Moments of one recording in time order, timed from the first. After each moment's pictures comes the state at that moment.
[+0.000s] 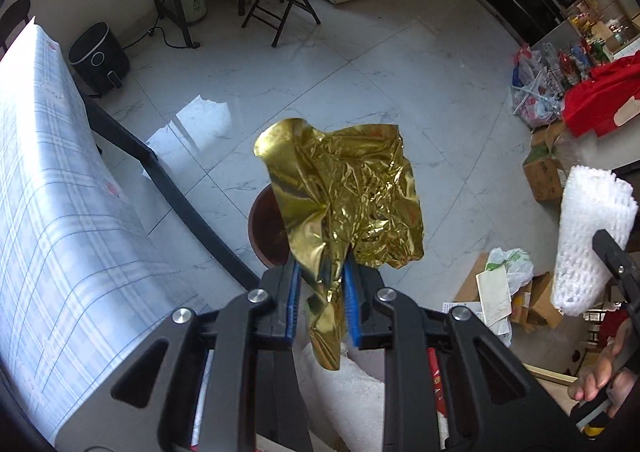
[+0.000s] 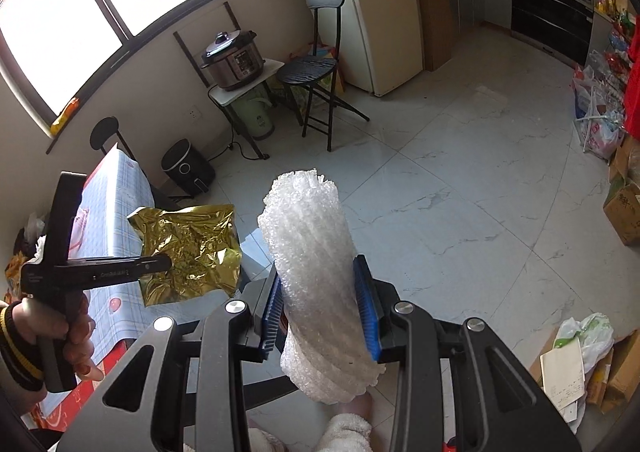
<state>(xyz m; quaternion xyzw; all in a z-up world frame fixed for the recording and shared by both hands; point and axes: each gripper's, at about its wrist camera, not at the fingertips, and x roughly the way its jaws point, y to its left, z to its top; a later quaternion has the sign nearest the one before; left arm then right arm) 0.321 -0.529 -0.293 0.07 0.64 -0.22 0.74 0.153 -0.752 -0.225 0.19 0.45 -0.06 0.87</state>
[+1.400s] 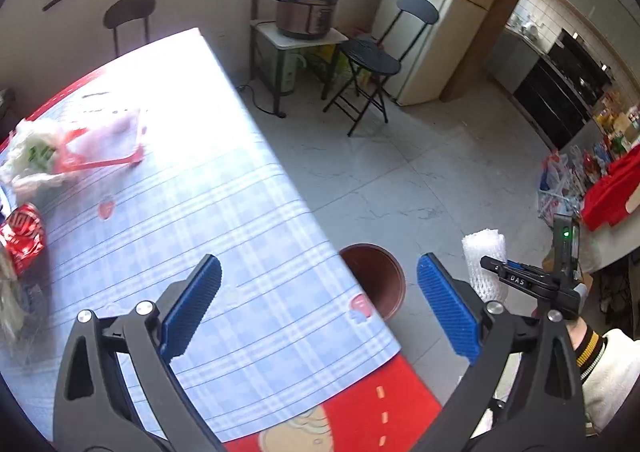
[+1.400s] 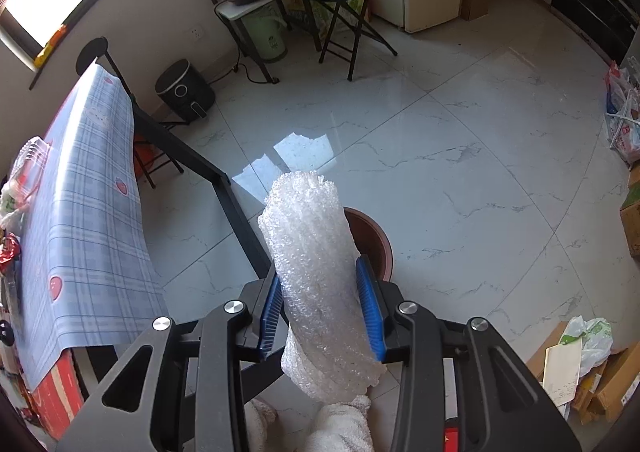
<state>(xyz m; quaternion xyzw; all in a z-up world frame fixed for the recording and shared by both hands) 0.250 -0.321 -0.187 -0.03 0.50 -0.10 0.86 0.249 -0.662 -0.342 0.15 0.57 -0.02 0.81</state>
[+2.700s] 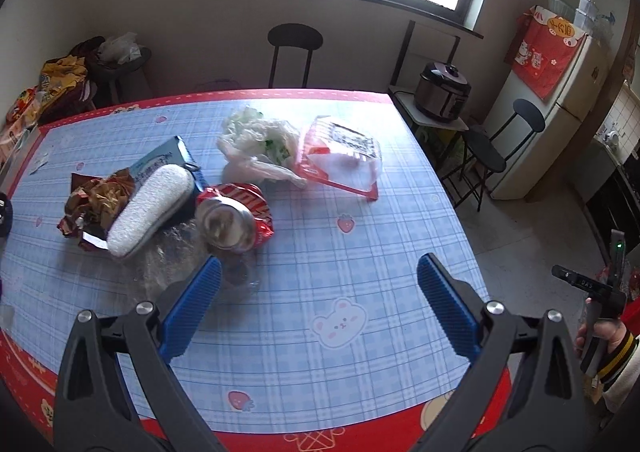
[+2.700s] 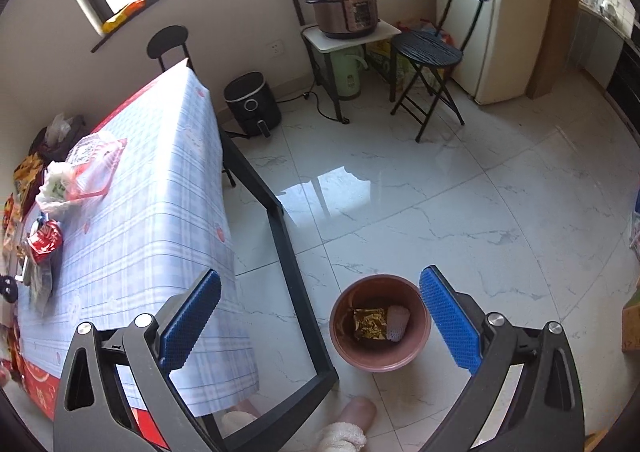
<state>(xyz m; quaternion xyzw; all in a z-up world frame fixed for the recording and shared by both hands) 0.176 -0.101 -0.102 -0.10 0.41 0.09 0.90 0.324 -0.554 -0.232 0.07 0.51 0.09 0.85</state>
